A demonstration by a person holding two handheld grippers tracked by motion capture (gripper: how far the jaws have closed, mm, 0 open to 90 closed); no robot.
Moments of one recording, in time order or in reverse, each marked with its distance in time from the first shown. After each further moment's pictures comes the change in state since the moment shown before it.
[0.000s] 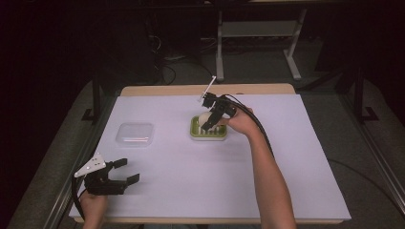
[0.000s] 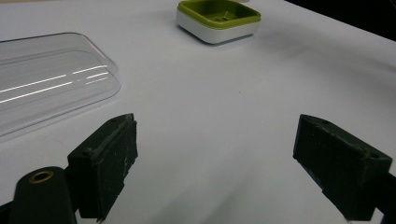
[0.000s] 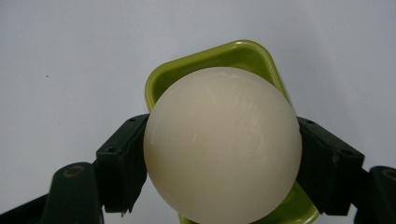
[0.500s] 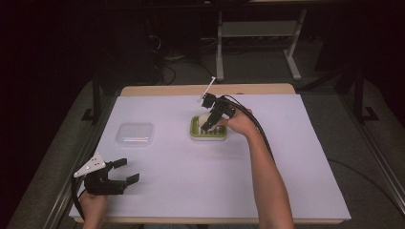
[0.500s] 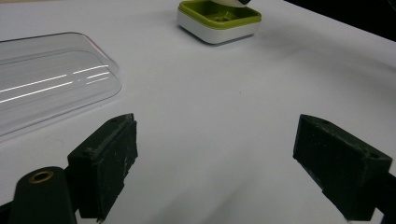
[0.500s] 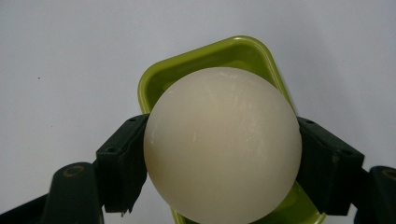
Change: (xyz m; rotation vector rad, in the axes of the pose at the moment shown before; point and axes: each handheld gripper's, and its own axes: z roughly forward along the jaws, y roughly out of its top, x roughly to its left) left arm 0.000 0.000 0.000 -0.005 0.000 -0.008; right arm -0.003 0.000 0.007 0.008 0.008 0.025
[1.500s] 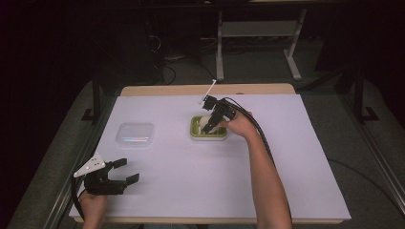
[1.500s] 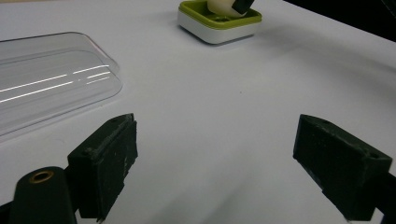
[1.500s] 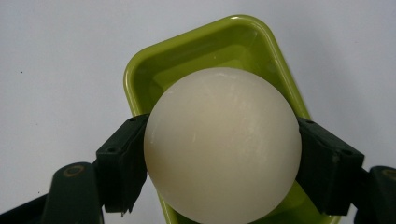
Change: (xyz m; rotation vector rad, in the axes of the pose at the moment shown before) left arm 0.000 0.000 -0.001 0.000 0.000 0.004; right arm -0.005 -0.007 0.012 0.021 0.008 0.032
